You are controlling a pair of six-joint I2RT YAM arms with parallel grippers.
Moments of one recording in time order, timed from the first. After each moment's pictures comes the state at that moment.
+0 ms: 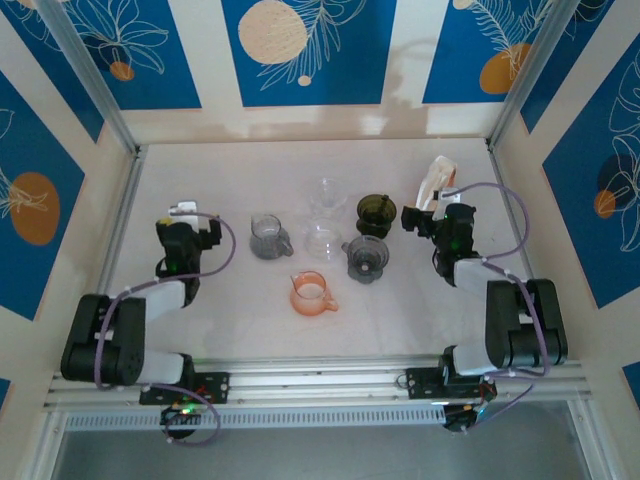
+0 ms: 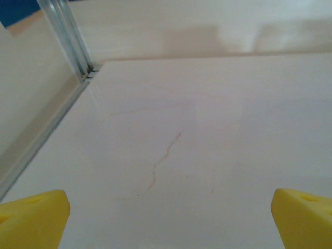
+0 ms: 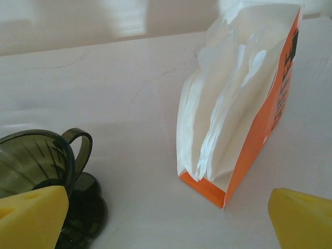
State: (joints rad) left arm -0.09 1.34 0.43 0.62 -0.29 0.01; right arm 0.03 1.40 0.54 0.43 -0.04 0.12
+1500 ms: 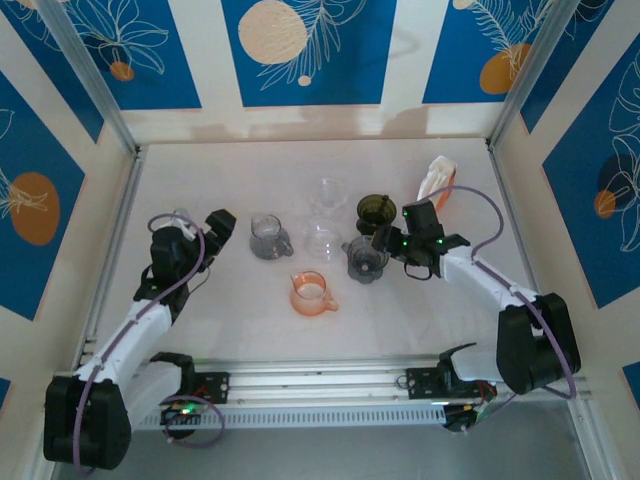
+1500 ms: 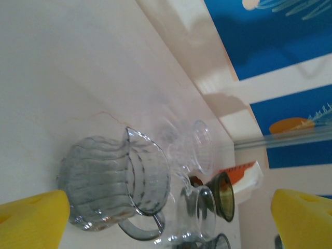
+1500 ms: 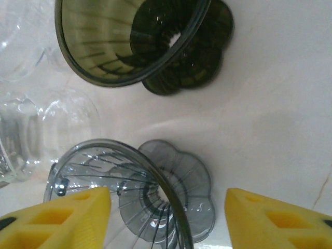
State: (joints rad) left arm -0.14 0.96 0.47 0.16 0.30 -1.03; right arm 0.33 1.32 0.77 -0.39 -0.12 0.64
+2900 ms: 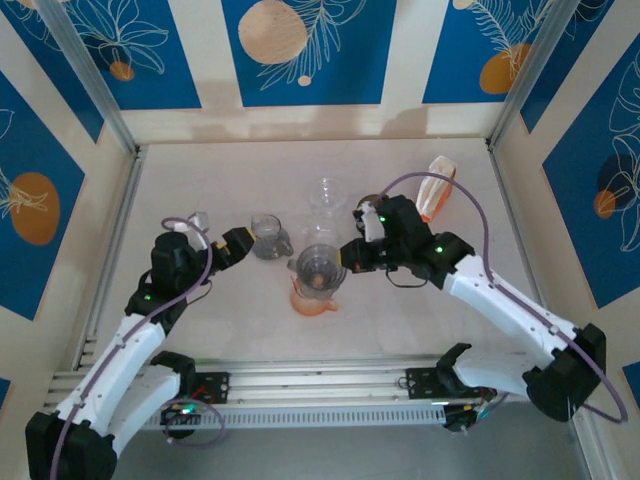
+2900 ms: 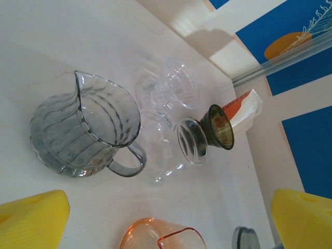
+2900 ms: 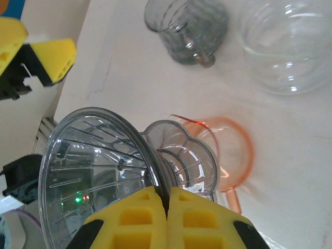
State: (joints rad) left arm -0.28 0.77 0.54 -0.14 0.33 -0.79; right arm 0.68 1.16 1.04 -0.65 -0.37 0.55
